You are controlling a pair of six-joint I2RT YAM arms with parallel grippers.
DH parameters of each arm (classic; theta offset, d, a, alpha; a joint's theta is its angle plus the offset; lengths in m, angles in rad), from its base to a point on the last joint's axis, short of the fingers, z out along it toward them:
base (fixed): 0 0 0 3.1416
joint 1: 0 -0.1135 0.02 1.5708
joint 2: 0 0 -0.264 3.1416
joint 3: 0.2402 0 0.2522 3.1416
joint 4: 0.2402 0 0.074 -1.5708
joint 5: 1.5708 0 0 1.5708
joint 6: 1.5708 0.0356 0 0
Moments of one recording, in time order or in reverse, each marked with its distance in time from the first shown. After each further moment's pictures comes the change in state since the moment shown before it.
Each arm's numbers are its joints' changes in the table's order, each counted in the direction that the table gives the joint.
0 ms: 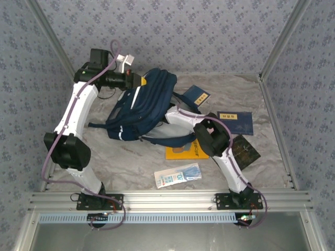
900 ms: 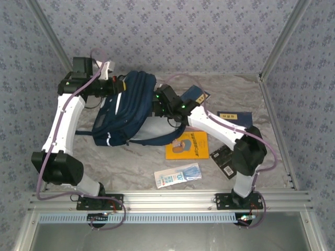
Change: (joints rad) left arm -0.099 -0.204 -0.183 0.034 -0.408 0.017; right arm -0.053 -0.568 -0.257 0.404 0.769 -0.481
